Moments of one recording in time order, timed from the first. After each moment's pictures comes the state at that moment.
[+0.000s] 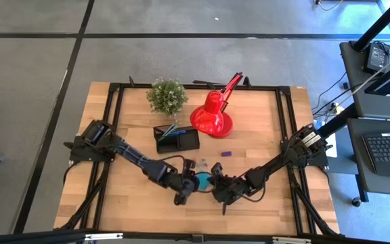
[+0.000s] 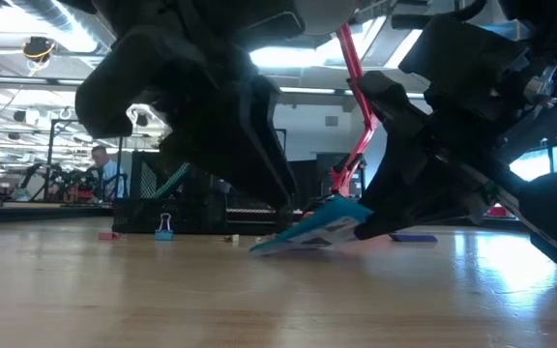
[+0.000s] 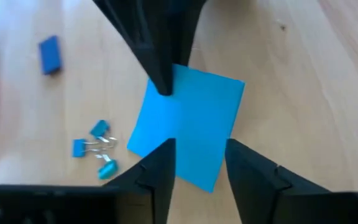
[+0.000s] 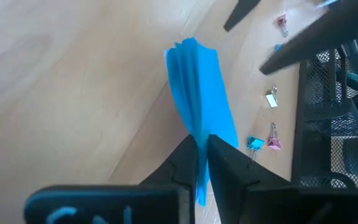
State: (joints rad) left arm -0.43 1.93 1.19 -0.19 -0.35 -0.03; right arm 0.55 1.94 0.91 0.12 0.62 -0.40
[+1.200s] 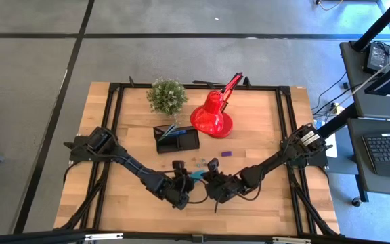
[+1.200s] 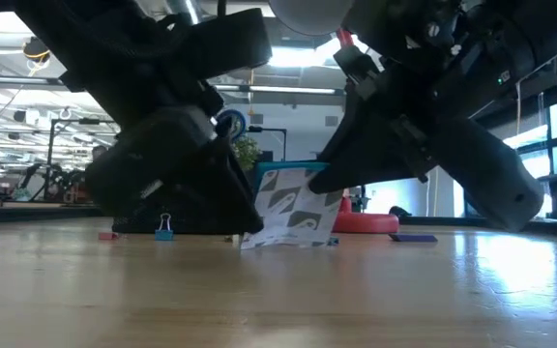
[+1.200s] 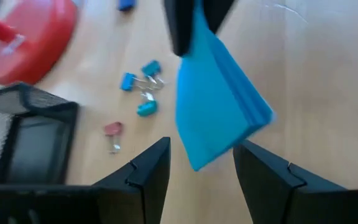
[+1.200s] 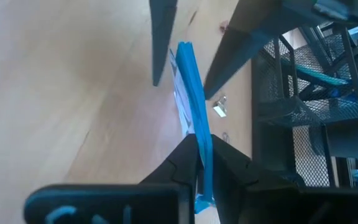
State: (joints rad) left arm -0.53 2.01 1.19 -0.29 -0.72 -0.41; right arm 0.53 1.94 1.03 0.07 0.70 -0.32
